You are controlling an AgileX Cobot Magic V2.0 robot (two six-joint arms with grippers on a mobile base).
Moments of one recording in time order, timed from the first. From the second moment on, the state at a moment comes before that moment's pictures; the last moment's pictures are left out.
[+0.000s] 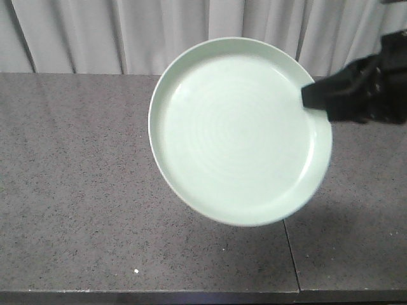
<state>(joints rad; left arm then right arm) 0.04 -0.01 0.03 -0.06 0.04 -0.01 0.20 1.11 -1.24 0.59 0.92 -0.50</state>
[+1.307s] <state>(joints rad) 0.04 -0.01 0.03 -0.06 0.04 -0.01 0.20 0.35 -0.70 0.56 0.95 -0.31</state>
